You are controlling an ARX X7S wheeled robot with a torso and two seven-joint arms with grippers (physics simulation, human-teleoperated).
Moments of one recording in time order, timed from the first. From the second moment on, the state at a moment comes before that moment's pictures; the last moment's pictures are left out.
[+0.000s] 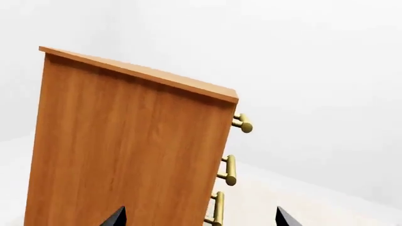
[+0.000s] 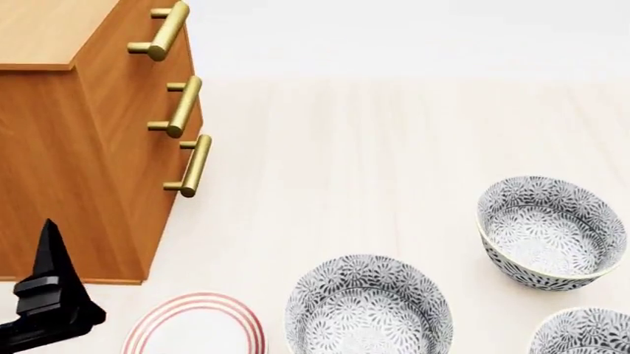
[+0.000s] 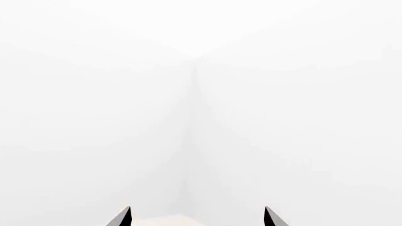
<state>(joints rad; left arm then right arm) -0.10 -0.10 0.02 0.84 -0.41 -0.68 -0.49 -0.79 0.00 0.57 -0.94 0.14 -0.25 0.35</state>
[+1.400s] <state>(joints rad) -0.43 -0.03 0.72 0.43 -1.02 -0.47 -1.18 -0.79 0.00 0.52 -0.97 0.13 -0.29 0.39</state>
